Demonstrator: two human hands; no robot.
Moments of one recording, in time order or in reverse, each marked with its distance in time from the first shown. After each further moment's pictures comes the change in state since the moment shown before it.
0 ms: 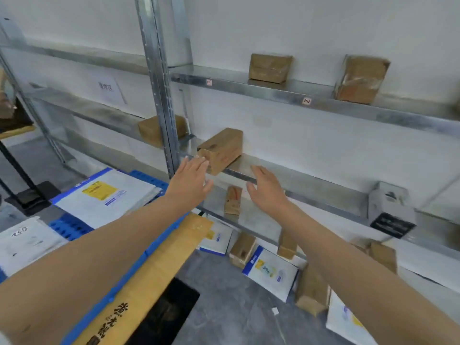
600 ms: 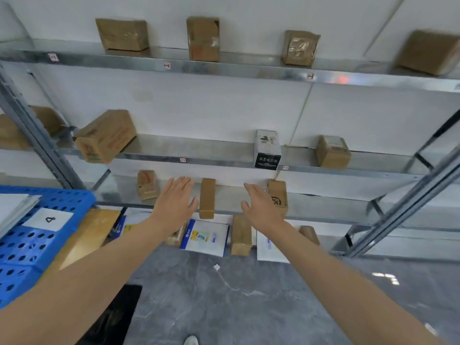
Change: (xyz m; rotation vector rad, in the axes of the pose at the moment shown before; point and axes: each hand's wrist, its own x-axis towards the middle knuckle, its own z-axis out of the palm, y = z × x) left_hand -0.065 0.241 0.058 -0.179 -0.135 0.315; right_hand -0.243 0.175 -0.063 -0.038 0.074 0.420
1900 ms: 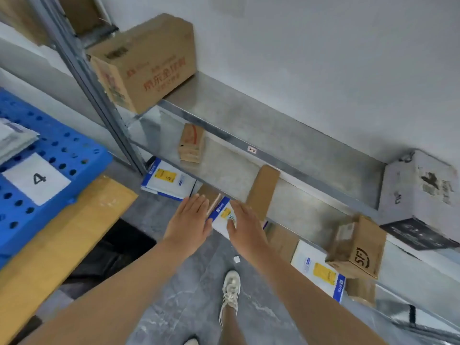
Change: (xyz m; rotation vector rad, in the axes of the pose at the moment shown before) left_hand 0.091 -0.177 0.237 -0.039 -0.296 -0.383; right_hand 0.274 -0.034 0.258 -0.039 -0.453 -0.230
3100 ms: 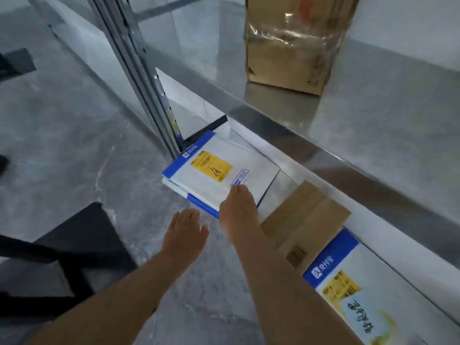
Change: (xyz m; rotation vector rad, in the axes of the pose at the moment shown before) left_hand 0.226 -0.313 0.552 -0.085 -0.006 -0.645; right_hand 0.497 0.097 0.514 -0.038 -0.031 -0.162
